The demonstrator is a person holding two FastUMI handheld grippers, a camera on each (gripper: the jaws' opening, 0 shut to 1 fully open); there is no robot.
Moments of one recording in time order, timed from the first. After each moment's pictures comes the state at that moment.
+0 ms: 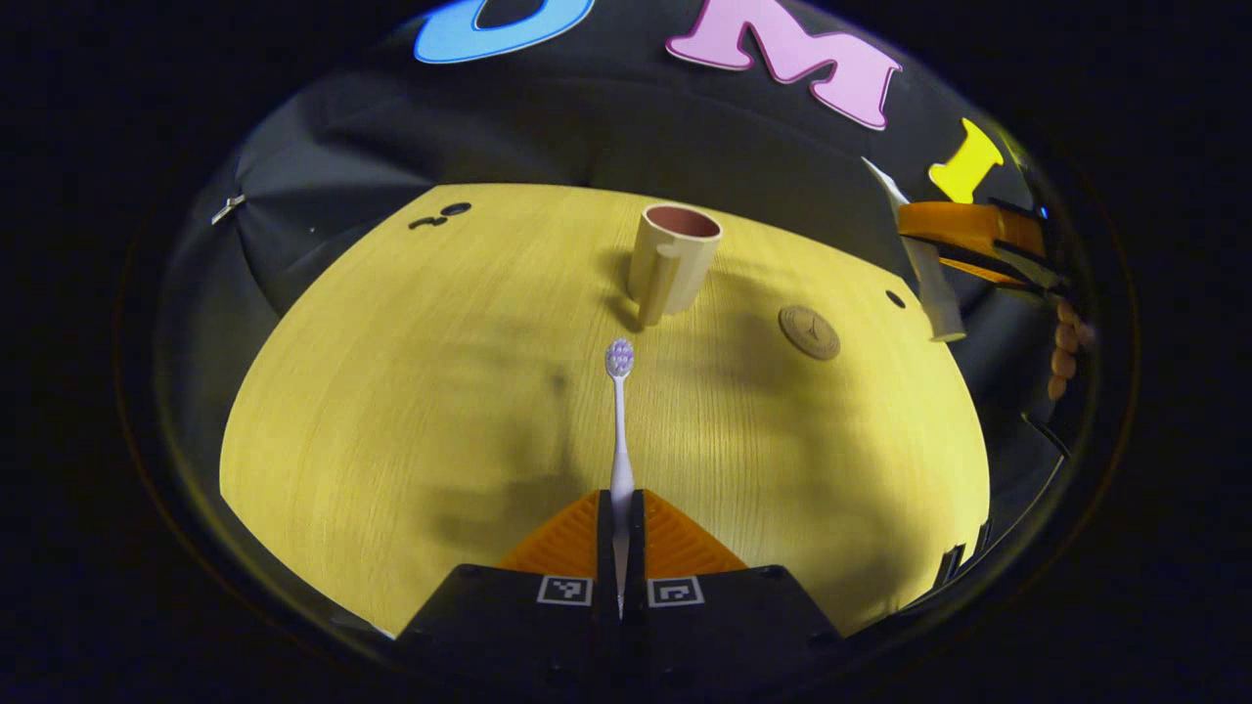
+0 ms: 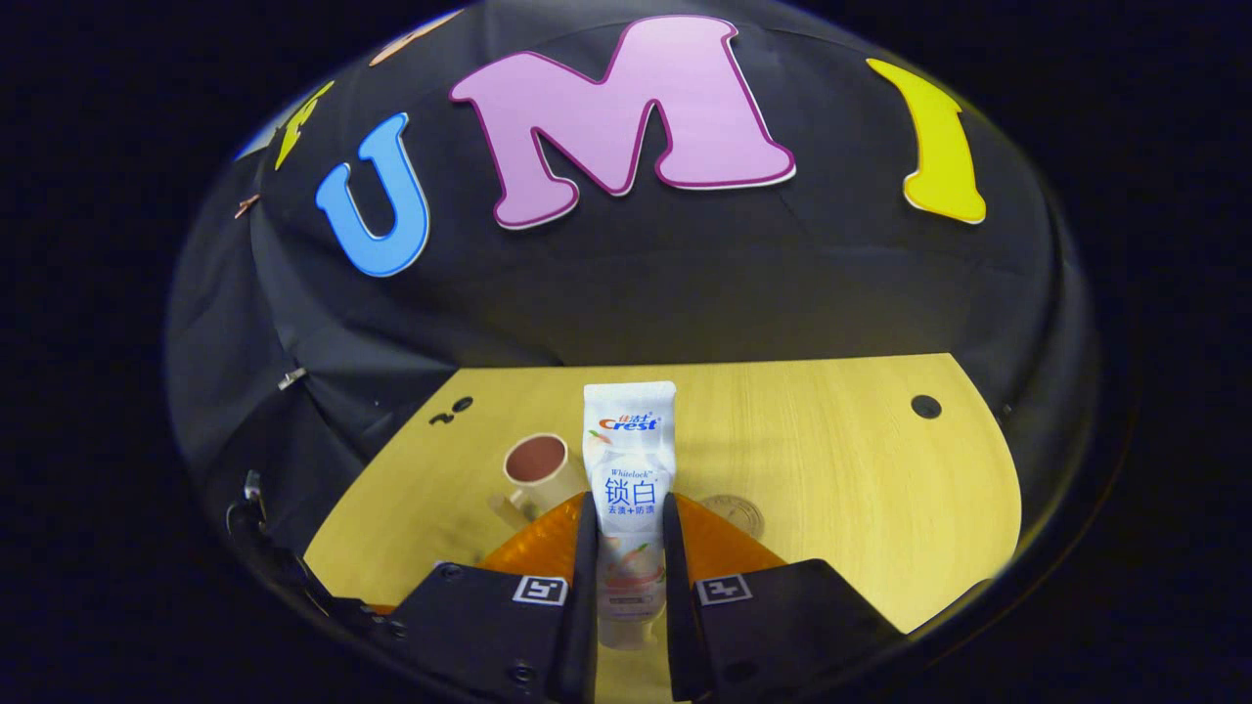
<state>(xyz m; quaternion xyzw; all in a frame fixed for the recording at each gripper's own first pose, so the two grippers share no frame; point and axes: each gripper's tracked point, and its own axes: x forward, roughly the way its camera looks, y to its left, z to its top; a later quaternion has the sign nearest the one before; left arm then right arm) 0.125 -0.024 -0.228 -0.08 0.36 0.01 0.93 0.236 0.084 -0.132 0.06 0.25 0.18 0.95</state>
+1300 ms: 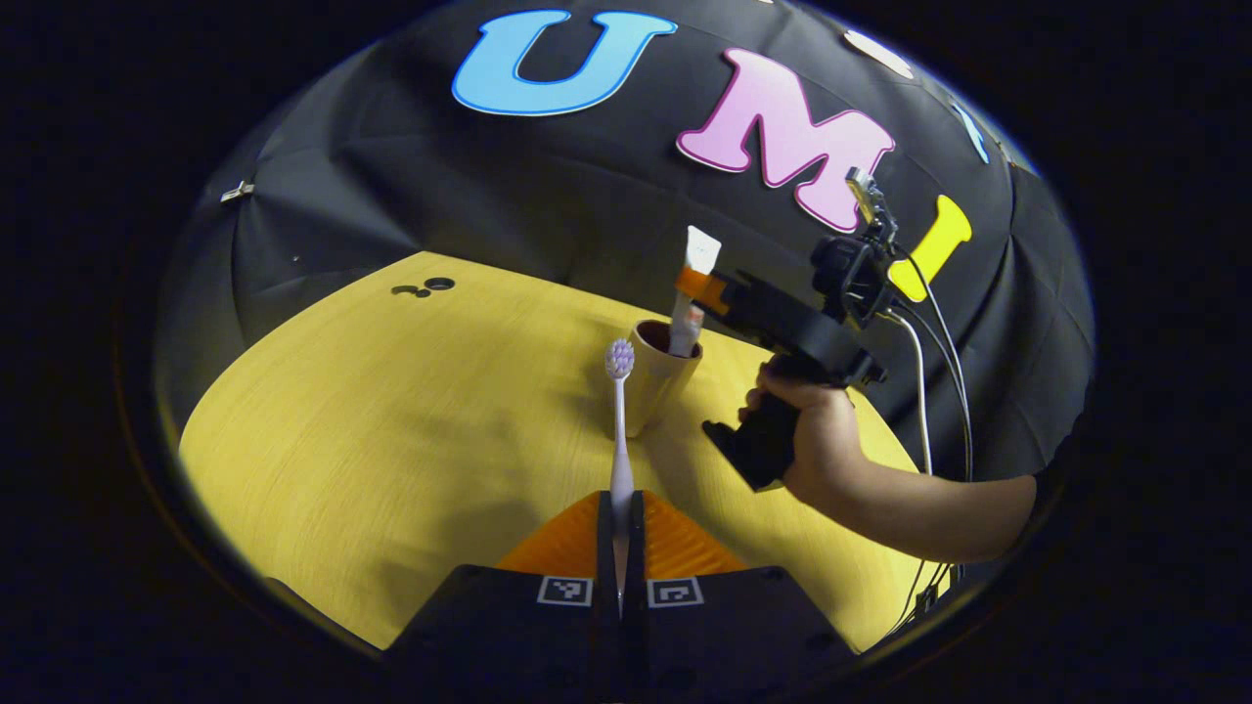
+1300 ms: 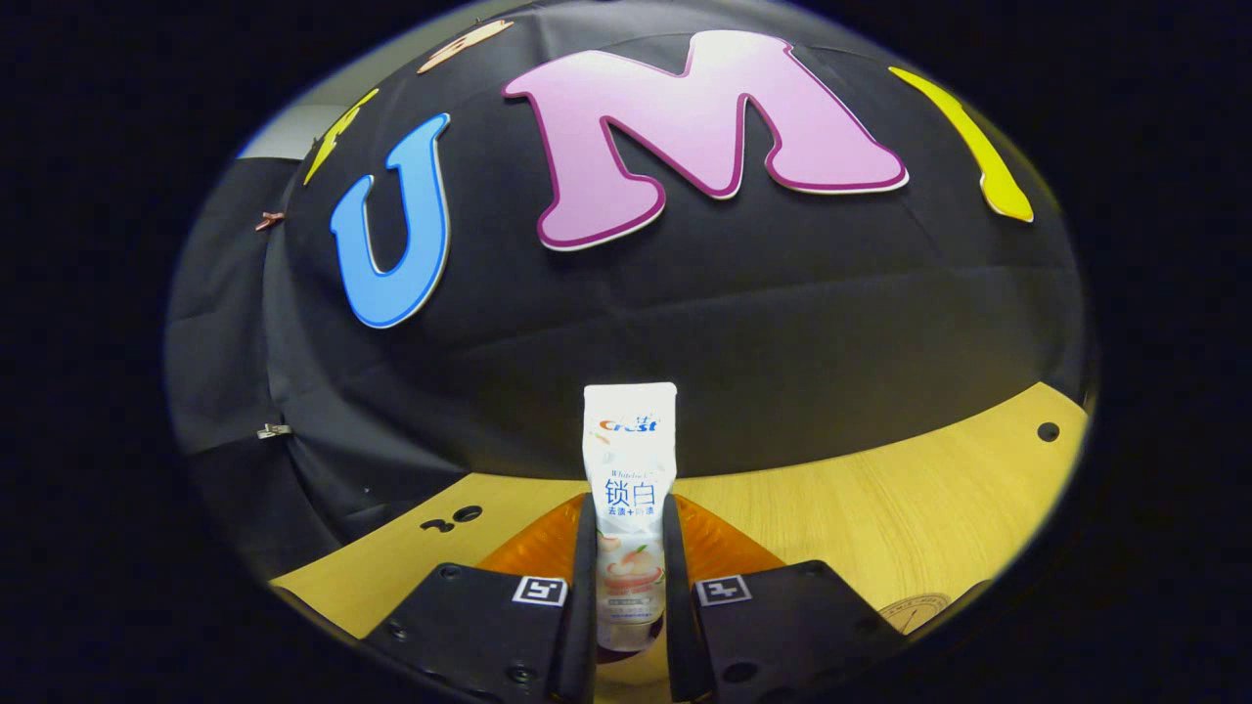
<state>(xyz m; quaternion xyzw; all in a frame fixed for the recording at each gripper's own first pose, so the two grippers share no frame) 0.166 -0.016 -0.200 -0.13 0.20 -0.05 0.97 0.349 0.222 -0.192 0.10 0.07 0.20 0.97</state>
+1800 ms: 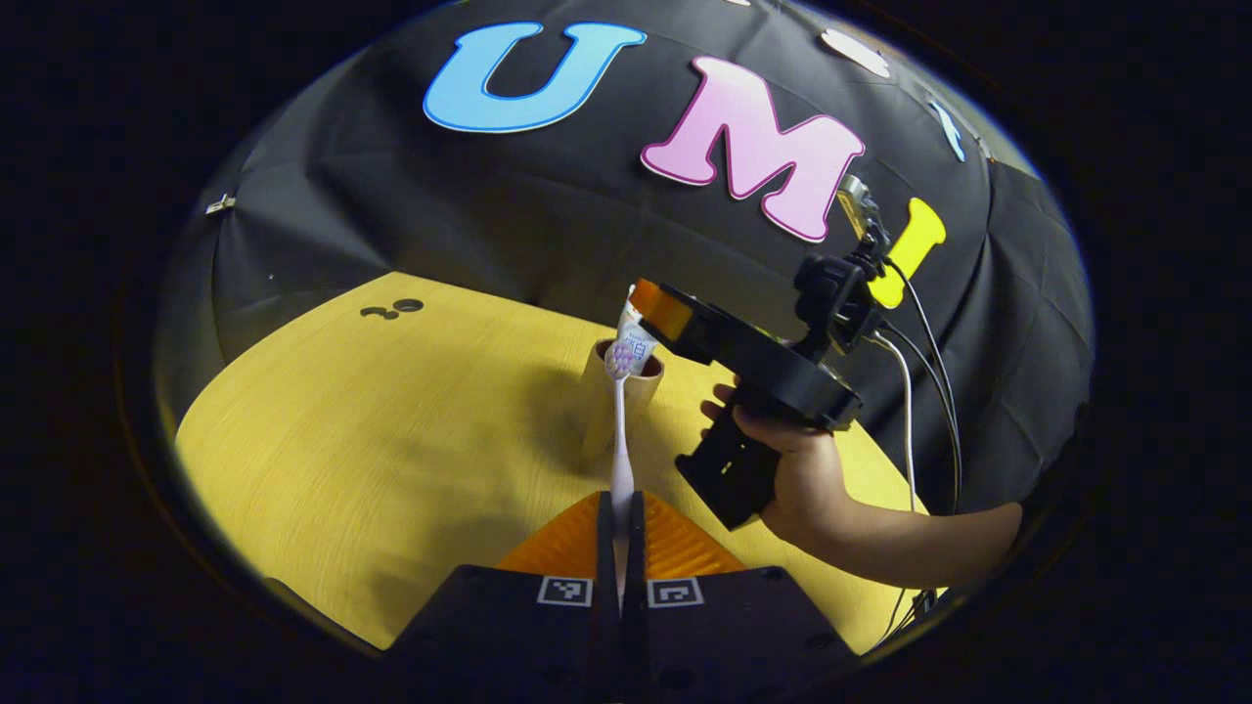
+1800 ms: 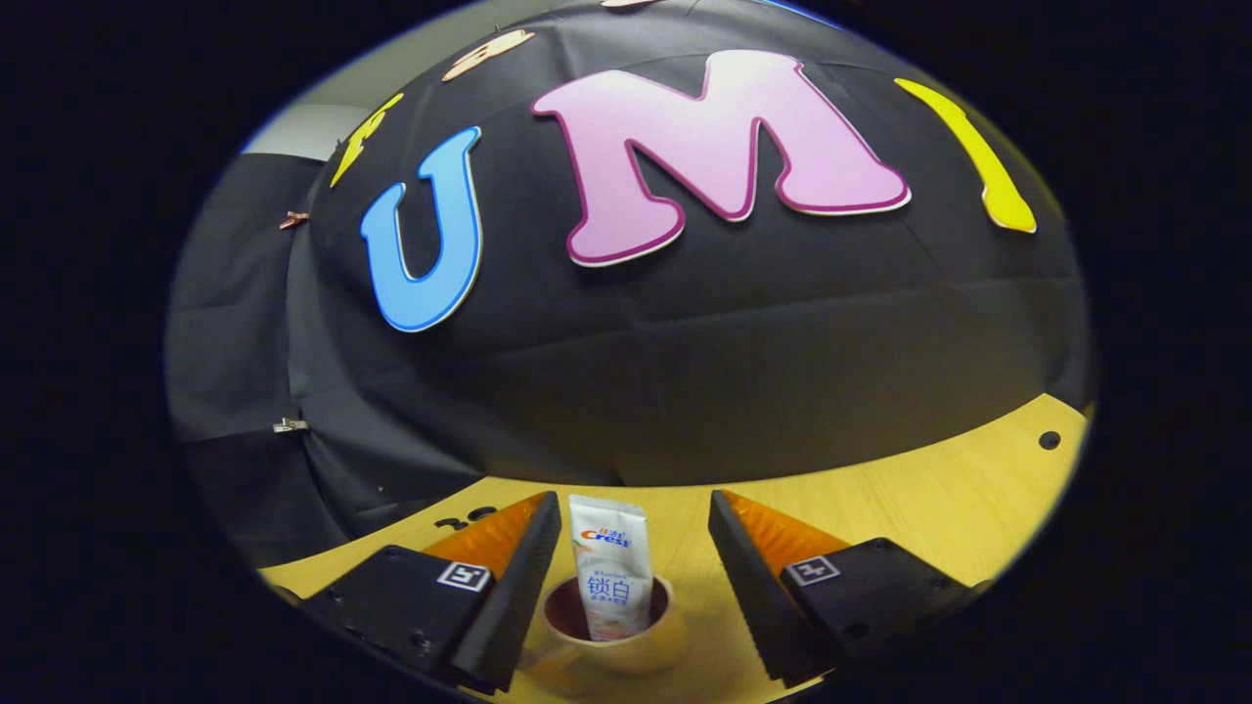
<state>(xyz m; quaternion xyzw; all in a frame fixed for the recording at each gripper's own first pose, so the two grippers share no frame) 0.177 -0.034 -0.180 -0.13 0.16 -0.07 0.98 0.331 0.197 -0.172 0.11 0.04 0.21 0.97</state>
